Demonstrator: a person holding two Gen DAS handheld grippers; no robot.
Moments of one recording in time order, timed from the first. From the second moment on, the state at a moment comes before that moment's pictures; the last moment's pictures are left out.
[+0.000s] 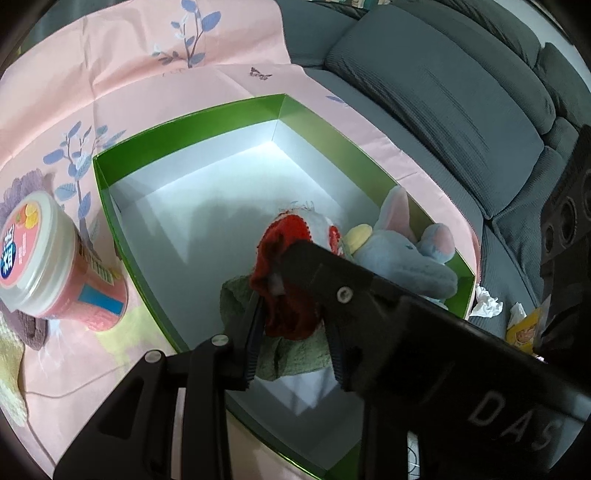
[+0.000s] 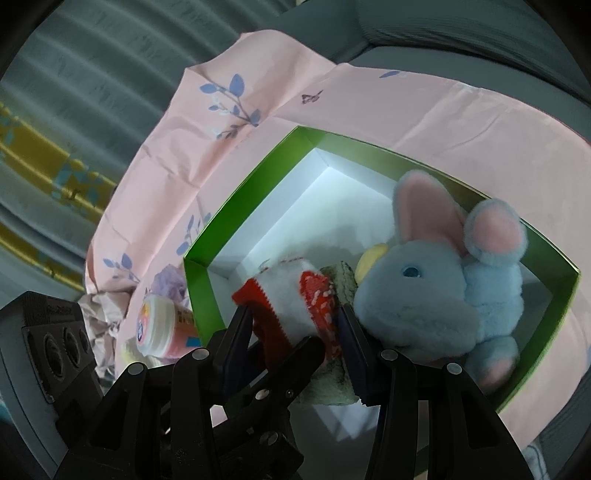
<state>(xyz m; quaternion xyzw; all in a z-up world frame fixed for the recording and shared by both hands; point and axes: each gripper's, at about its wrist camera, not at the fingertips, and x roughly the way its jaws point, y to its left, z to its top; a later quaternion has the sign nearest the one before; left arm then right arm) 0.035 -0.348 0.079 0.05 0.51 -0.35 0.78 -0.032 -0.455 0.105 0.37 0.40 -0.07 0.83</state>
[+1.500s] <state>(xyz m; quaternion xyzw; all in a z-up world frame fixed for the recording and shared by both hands) -0.044 -0.226 0.166 -0.05 0.42 -0.36 0.83 -0.071 -0.424 0.170 0.31 0.33 -0.10 0.89</state>
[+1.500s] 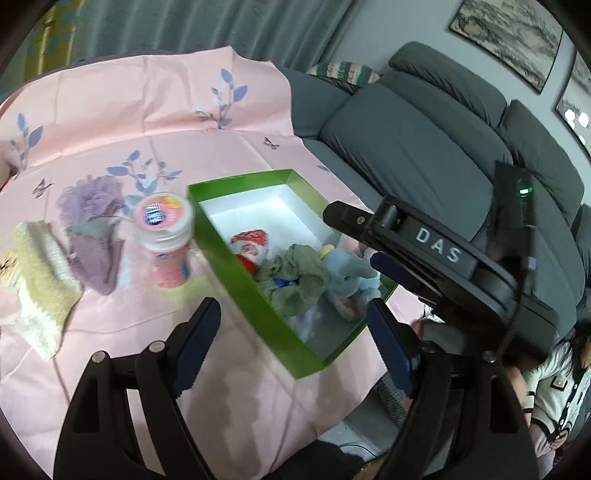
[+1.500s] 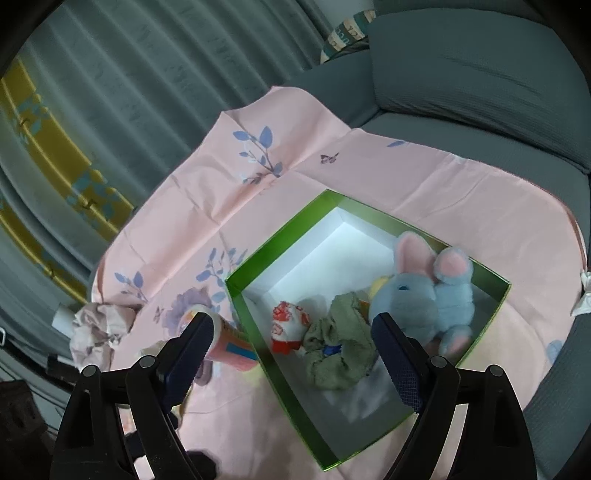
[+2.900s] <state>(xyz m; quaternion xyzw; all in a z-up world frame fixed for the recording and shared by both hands) -0.011 0.085 0.085 -0.24 0.44 -0.01 0.87 0.041 -0.152 0.137 0.10 0.46 0.15 0.87</state>
